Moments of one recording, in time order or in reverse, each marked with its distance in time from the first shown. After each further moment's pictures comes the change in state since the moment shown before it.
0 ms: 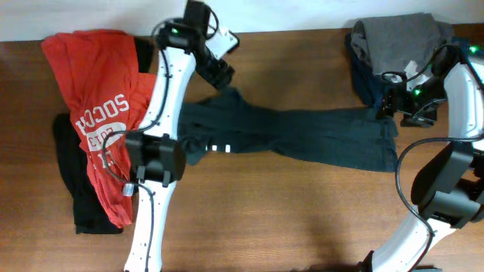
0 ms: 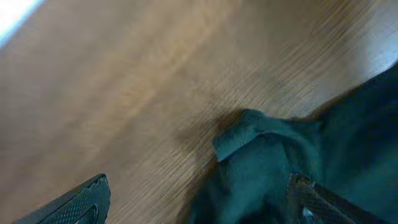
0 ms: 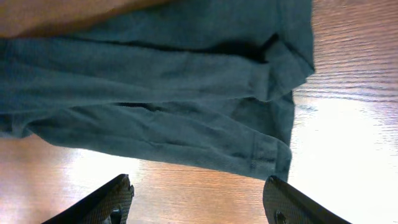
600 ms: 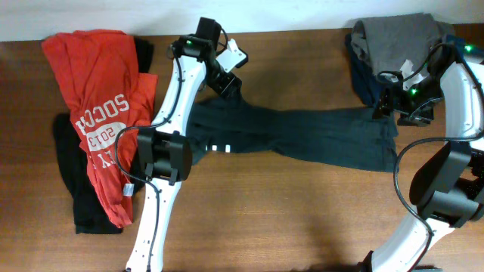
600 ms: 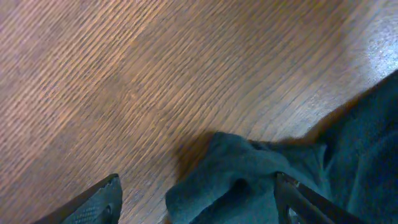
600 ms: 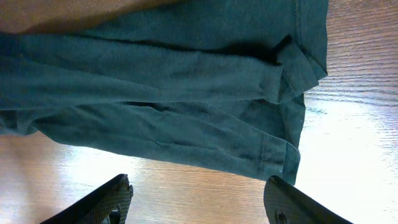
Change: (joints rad) left arm -0.024 0.115 -0.014 0.046 0.093 0.000; right arm 0.015 0.000 0.000 0.000 -0.006 0.000
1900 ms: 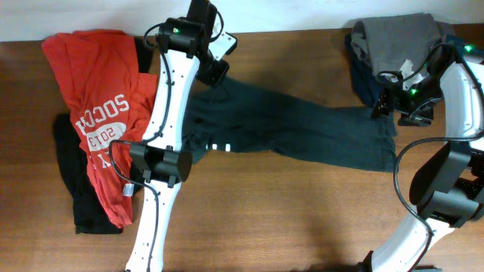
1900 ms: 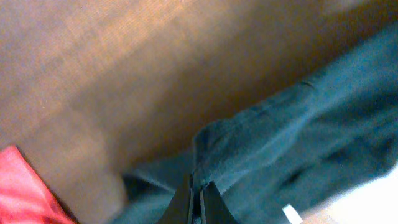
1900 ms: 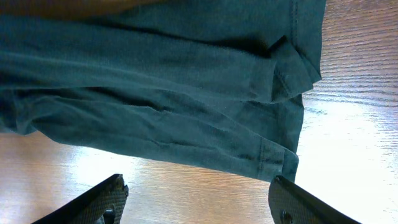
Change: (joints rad) left arm -0.018 -0.072 0.294 -0.351 -0.194 -0.190; right arm 0.001 0.000 0.000 0.001 0.000 -0.001
